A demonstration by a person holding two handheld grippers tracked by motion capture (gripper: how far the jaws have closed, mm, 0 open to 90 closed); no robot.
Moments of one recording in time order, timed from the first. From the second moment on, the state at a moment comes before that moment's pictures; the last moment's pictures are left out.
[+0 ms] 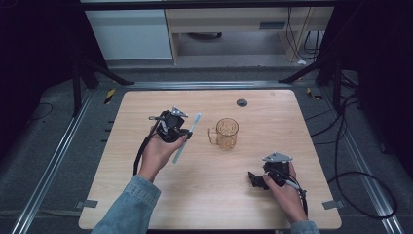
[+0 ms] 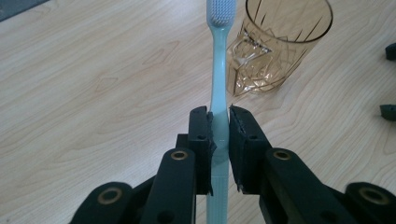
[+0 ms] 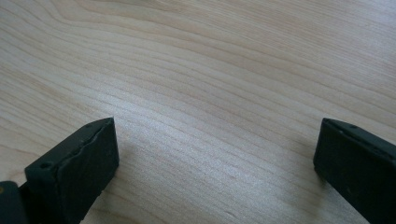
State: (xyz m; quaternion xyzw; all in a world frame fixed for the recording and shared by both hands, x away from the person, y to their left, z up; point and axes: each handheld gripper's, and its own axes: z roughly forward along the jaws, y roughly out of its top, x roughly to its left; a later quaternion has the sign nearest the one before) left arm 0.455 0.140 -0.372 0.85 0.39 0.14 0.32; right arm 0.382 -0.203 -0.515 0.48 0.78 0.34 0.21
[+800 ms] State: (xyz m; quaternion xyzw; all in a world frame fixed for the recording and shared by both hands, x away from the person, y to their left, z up) left arm 0.451 0.121 -0.358 0.82 0.39 0.18 0.37; right arm 0.381 -0.203 -0.515 0.48 0.78 0.34 0.21
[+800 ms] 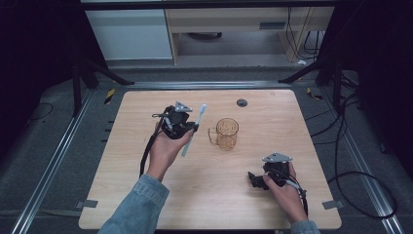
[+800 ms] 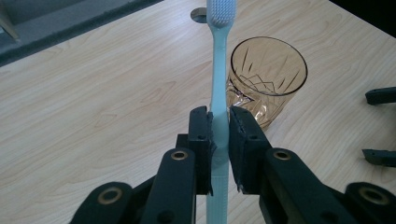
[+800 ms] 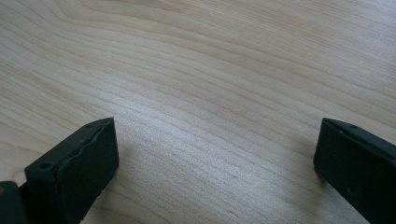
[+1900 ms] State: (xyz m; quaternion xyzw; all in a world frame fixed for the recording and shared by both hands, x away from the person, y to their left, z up) left arm 0.425 0.099 -0.363 0.73 0.40 0.26 0.49; right arm 0.381 -0.202 -0.515 0.48 0.79 0.33 0.21
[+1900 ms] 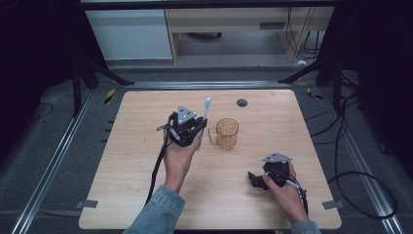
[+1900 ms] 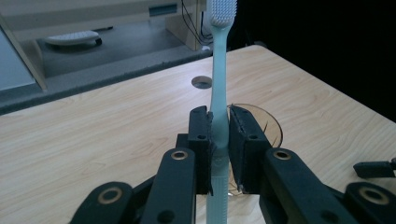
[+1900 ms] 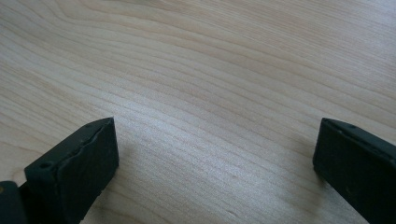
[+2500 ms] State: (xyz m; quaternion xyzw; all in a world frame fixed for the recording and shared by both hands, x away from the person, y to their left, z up) left arm 0.425 0.080 -0.356 0.68 0.38 0.30 0.55; right arm 0.381 -0.202 -0.515 0.48 0.79 0.33 0.21
